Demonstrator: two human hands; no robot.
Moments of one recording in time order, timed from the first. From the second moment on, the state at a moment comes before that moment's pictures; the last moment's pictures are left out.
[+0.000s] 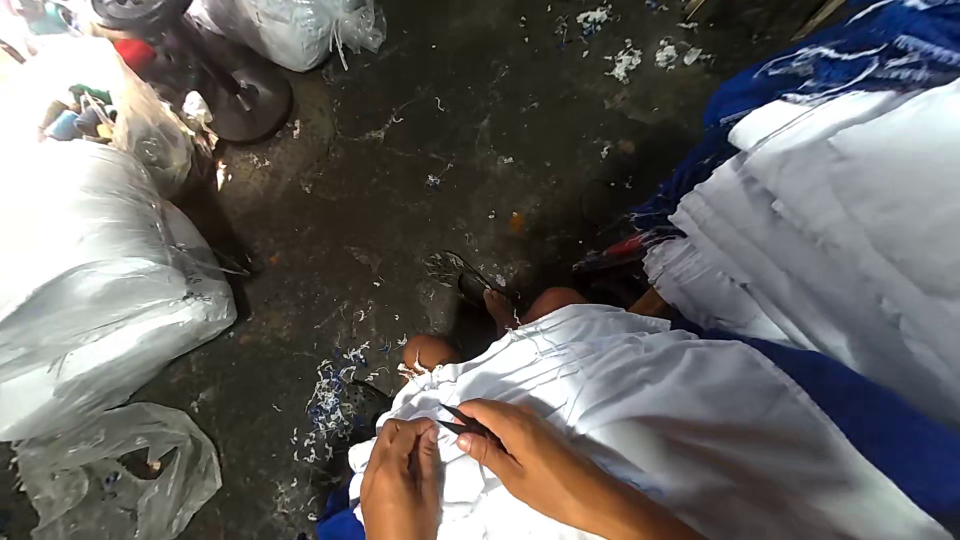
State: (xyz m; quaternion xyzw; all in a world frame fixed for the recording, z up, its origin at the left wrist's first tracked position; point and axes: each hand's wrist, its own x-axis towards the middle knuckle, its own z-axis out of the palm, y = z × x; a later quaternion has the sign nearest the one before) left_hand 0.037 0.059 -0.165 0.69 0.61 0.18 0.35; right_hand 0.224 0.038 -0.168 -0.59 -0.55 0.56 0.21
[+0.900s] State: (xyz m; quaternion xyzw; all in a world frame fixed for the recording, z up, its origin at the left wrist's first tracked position) left_hand 0.045 0.045 -0.150 0.62 0.67 0.21 0.35; right_hand 0.225 0.050 -0.160 -0.58 -0.66 0.46 0.11
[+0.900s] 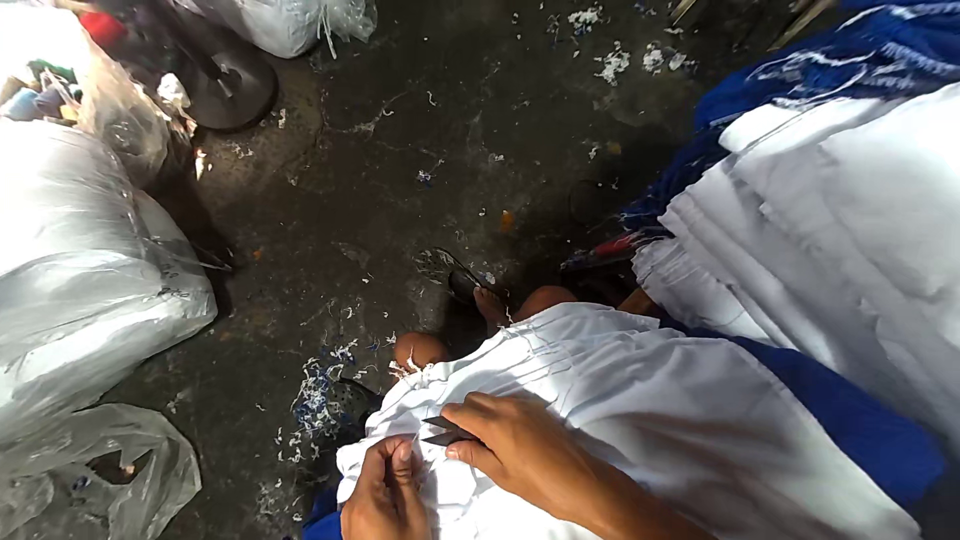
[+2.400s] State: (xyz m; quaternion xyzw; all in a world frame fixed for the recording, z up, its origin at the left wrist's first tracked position) left_hand 0.025 0.137 -0.186 0.67 0.61 0.05 0.42; right_hand 0.241 0.059 -0.169 -0.57 -0.56 0.60 0.12
